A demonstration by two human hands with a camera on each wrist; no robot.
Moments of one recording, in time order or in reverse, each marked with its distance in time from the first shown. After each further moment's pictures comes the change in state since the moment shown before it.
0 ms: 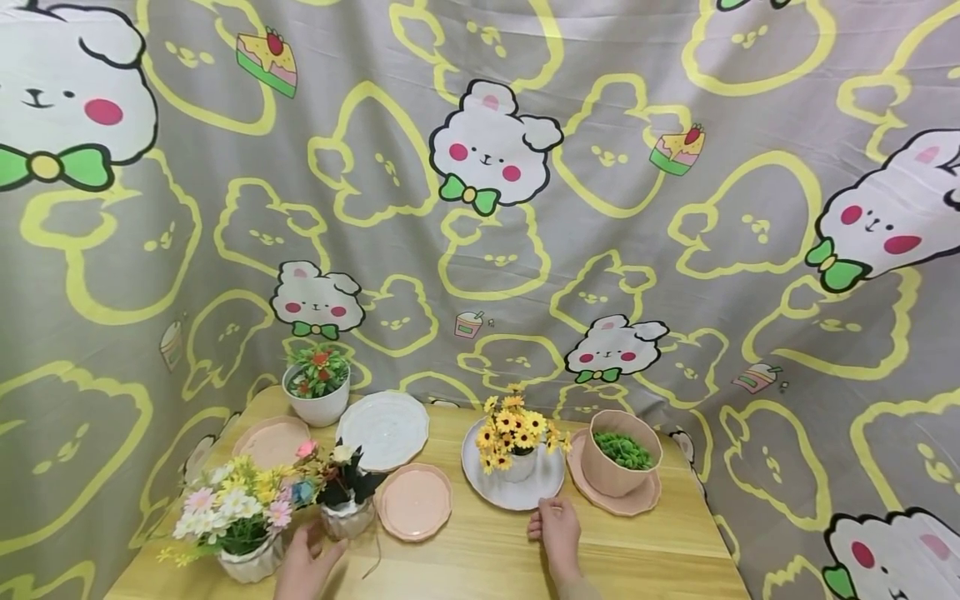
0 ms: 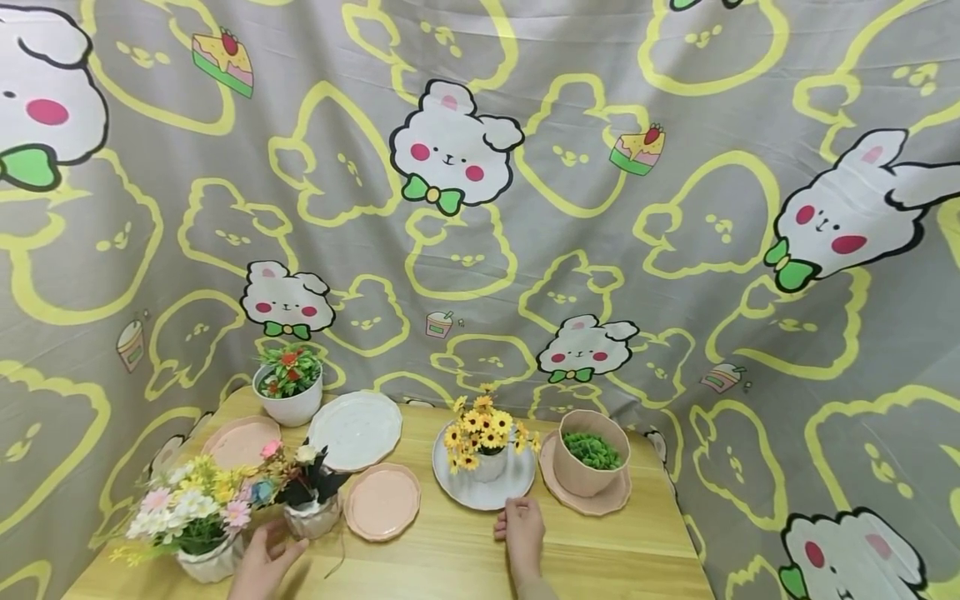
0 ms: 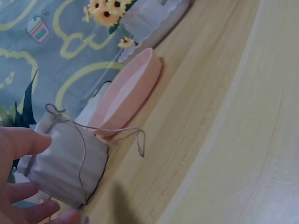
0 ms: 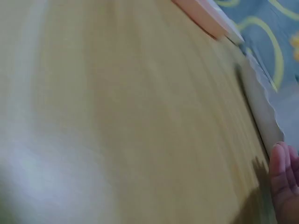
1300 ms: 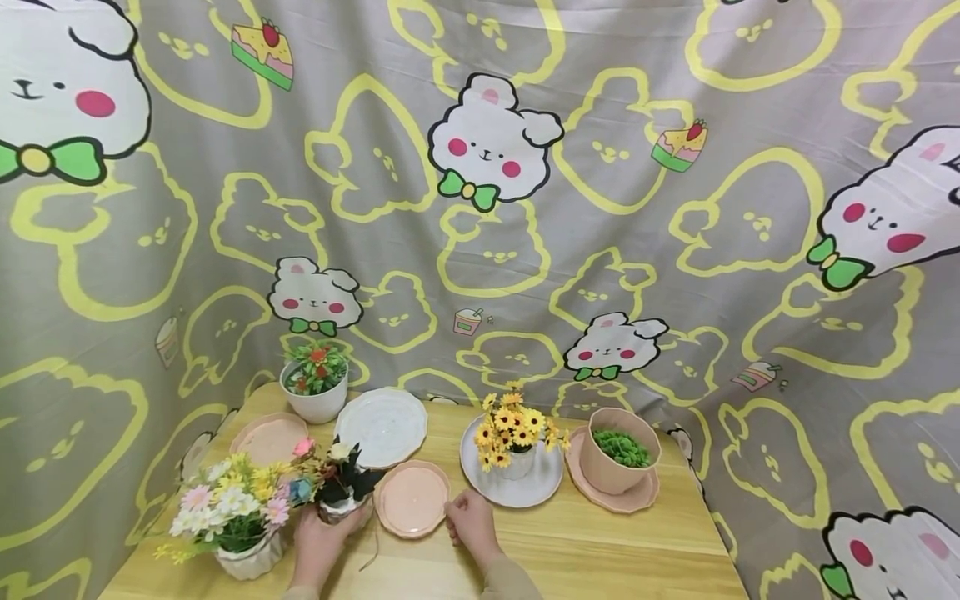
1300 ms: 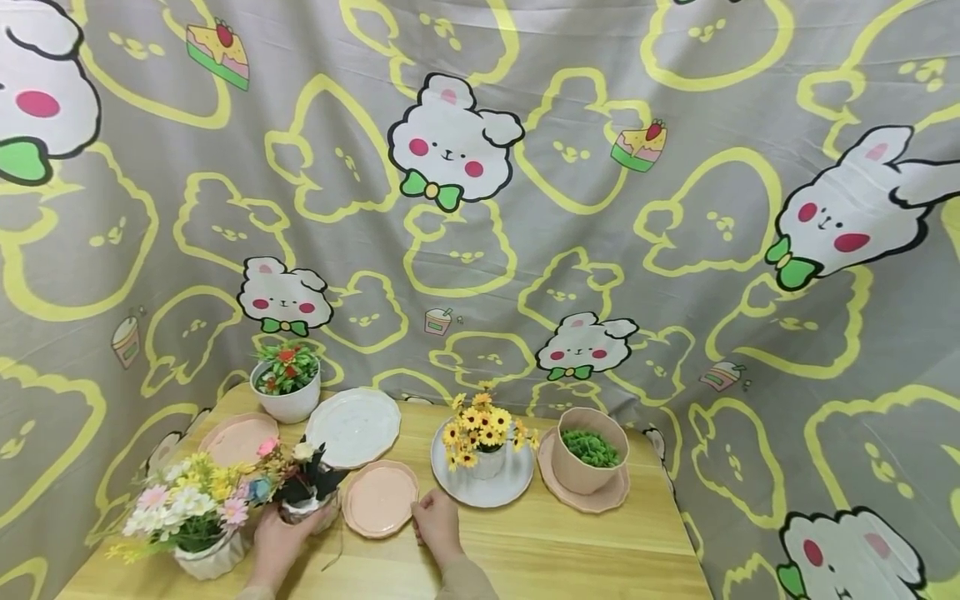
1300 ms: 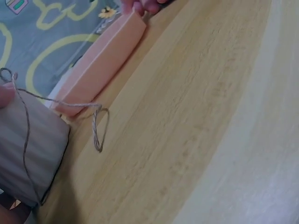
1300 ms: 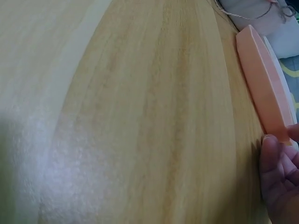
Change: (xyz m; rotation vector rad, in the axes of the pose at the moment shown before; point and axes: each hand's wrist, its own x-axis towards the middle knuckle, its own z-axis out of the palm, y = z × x) left_hand 0.036 -0.003 0.028 -0.008 0.273 0.080; right_hand -0.033 0.016 0.114 -0.343 -0.354 -0.138
